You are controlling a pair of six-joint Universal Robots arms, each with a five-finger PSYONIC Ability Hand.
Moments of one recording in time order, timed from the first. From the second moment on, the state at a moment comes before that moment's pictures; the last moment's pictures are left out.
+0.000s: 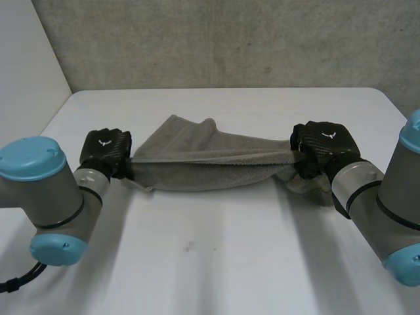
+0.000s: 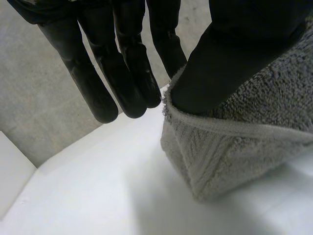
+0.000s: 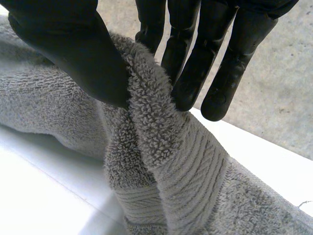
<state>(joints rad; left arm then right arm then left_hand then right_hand) 4.37 -2.05 -1.65 3.56 -1.62 3.41 1.97 -1.30 1.63 -0.12 1.53 3.05 1.13 1.16 1.16 1.16 0.97 0.95 1.19 1.20 1.20 0.99</state>
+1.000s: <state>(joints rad) 4.33 -2.02 -1.04 3.54 -1.53 3.84 2.01 -1.14 1.02 -0.29 1.68 2.24 1.20 1.22 1.22 1.22 1.04 0.95 1.19 1.20 1.20 0.99</state>
